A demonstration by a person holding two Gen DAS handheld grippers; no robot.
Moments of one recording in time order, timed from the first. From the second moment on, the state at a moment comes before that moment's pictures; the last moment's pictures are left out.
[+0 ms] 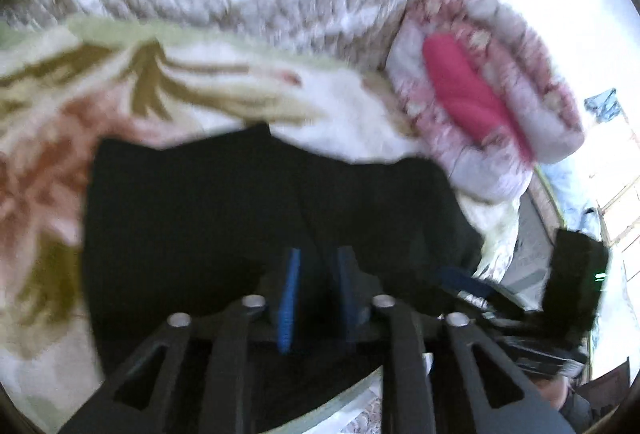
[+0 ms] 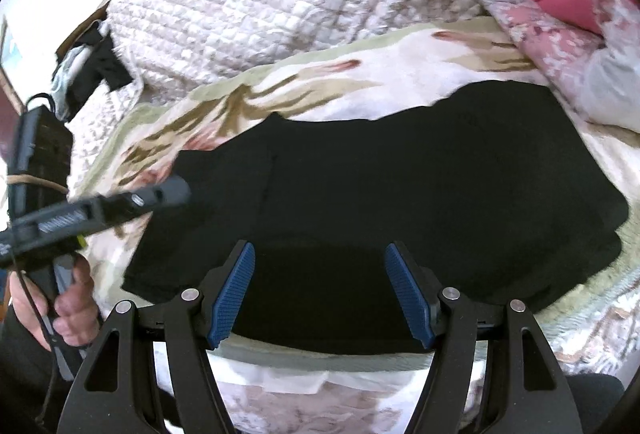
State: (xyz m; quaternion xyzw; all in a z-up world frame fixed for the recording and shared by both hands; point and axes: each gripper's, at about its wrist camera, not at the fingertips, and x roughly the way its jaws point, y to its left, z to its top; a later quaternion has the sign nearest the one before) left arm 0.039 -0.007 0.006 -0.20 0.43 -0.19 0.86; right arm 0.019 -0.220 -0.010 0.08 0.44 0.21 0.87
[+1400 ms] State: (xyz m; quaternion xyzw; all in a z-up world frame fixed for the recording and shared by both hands) left arm 0.022 0.042 -0.003 -0.13 0.42 -0.05 0.89; right arm 0.081 -0.186 -0.022 0.13 0.47 0.25 0.84
